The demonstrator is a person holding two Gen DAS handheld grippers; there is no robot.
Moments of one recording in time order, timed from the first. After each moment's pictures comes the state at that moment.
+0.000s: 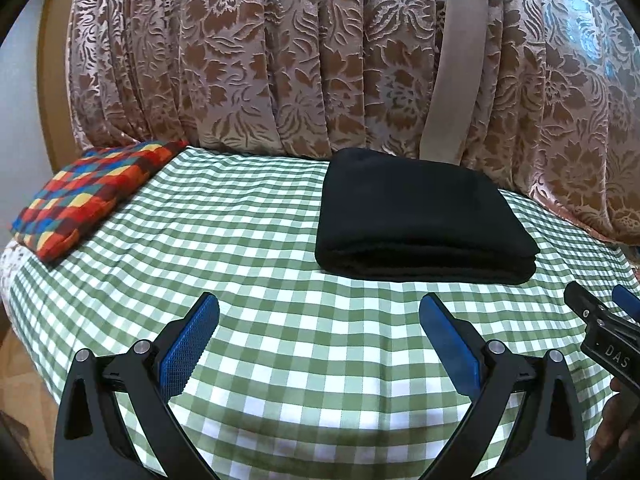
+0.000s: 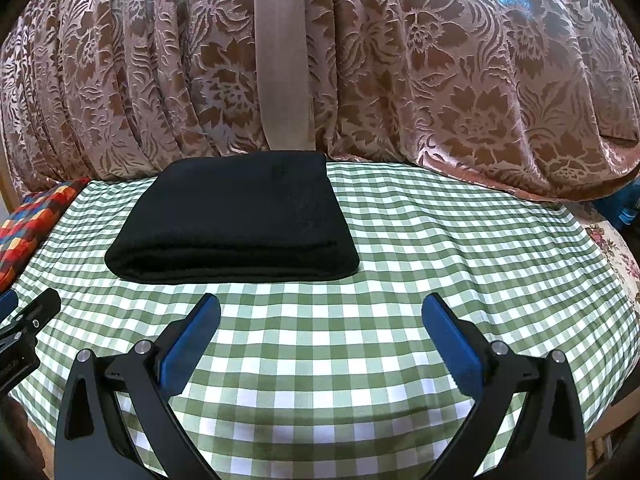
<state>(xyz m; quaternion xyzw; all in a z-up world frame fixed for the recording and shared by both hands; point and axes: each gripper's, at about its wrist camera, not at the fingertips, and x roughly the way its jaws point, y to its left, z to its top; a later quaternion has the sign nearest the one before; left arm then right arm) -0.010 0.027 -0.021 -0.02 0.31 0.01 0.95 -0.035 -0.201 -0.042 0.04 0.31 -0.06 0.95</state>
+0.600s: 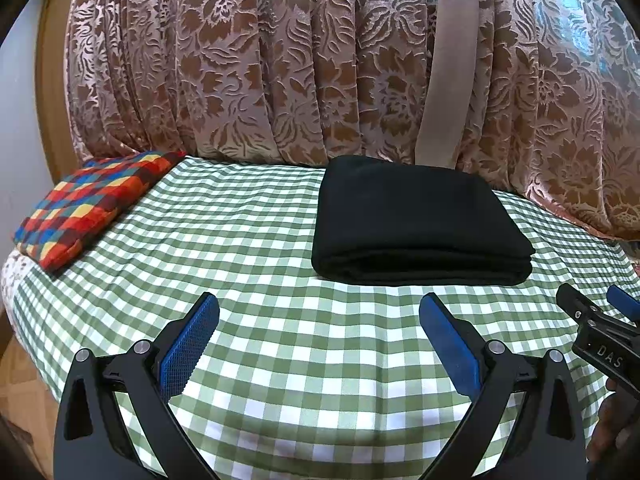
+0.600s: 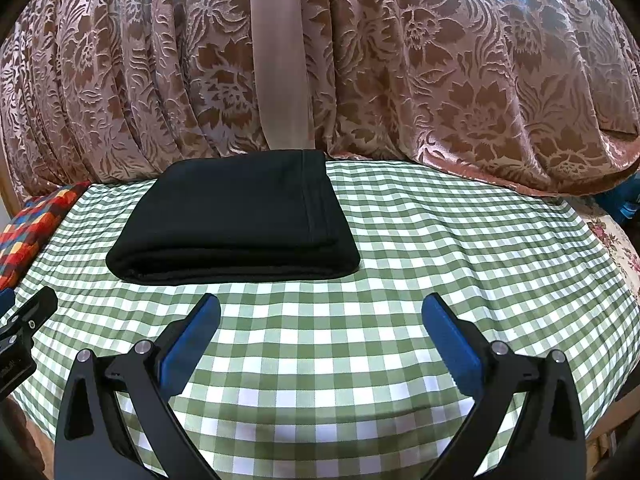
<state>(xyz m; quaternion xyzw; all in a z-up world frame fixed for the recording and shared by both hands) -0.014 0.022 -0.014 -0.01 0.30 0.01 0.95 -0.037 -0.201 -0.045 0.05 0.31 -0.06 0.95</state>
